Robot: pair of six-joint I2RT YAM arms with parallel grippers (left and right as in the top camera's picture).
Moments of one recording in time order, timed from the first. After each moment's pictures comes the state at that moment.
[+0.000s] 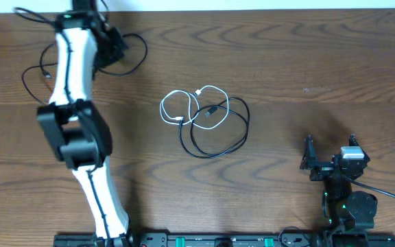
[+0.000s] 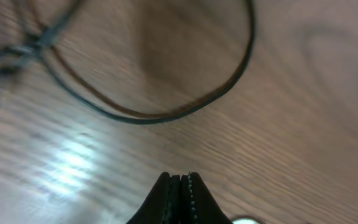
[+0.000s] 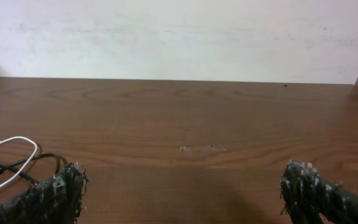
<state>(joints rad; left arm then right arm) 0.11 2.30 2.13 -1.08 0.15 -0.41 0.00 0.01 0.01 -0.07 0.00 0.00</state>
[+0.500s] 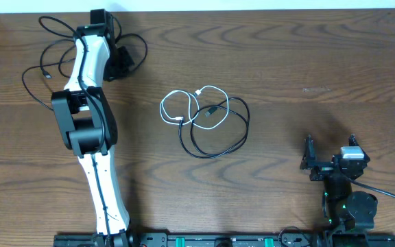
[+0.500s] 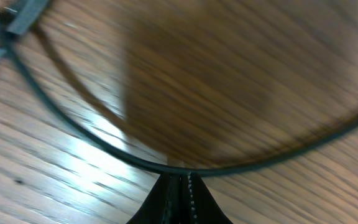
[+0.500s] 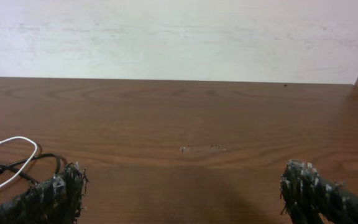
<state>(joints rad) 0.11 2.46 2.13 -1.05 0.03 -0.41 0.00 0.01 0.01 -0.07 0.00 0.00</state>
